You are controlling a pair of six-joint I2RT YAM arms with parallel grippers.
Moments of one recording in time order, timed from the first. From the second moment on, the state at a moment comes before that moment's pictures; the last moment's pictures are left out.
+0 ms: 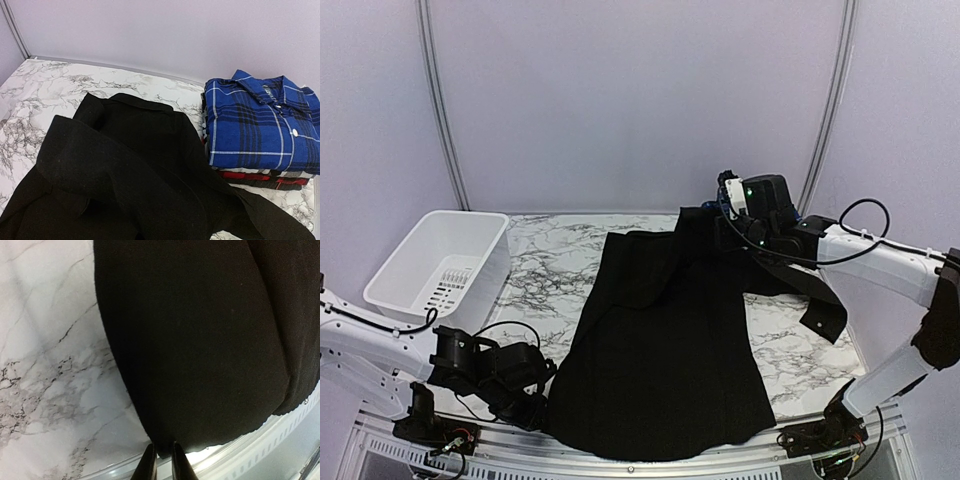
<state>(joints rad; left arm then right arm) -1.28 1.23 0.53 -0.55 0.10 -0.94 0.61 1.44 1.13 -0.20 0.25 0.14</state>
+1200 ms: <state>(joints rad) -1.31 1.51 1.04 -0.56 0.27 -0.64 0.58 1.50 1.50 -0.33 0.37 -0.04</state>
